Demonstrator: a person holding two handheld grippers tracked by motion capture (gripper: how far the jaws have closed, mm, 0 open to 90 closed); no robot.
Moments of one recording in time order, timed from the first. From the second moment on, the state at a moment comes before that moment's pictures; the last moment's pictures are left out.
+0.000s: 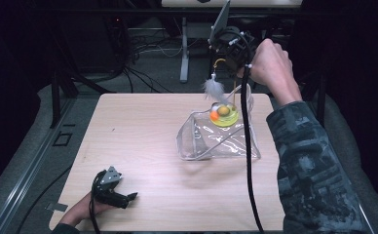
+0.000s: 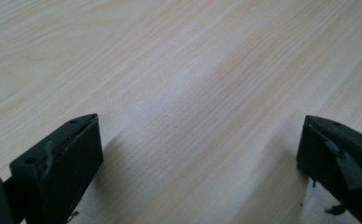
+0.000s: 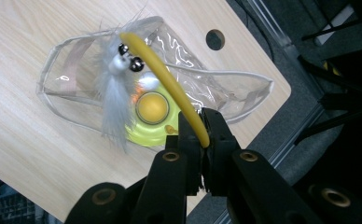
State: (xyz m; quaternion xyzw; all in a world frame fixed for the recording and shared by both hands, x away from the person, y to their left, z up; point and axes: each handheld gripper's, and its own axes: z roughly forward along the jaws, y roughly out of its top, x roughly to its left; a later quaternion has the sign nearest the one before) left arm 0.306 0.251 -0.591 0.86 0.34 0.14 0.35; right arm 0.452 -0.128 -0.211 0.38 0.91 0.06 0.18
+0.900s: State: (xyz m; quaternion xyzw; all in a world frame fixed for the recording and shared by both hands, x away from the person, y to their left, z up) left arm 0.306 0.251 -0.591 0.86 0.34 0.14 0.35; right arm 0.465 -0.137 -0.274 0.38 0.91 0.04 0.15
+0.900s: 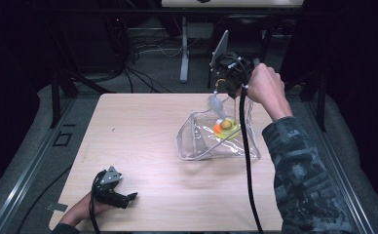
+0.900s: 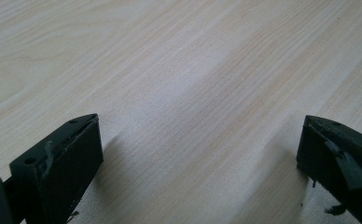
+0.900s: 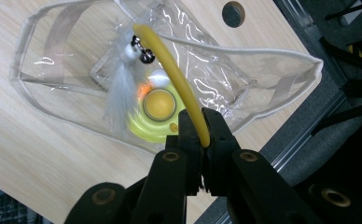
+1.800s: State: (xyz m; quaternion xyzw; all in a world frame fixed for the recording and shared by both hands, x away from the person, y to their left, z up) left arm 0.306 0.251 -0.591 0.86 0.34 0.14 0.35; right arm 0.464 -0.158 -0.323 0.40 0.91 0.03 0.12
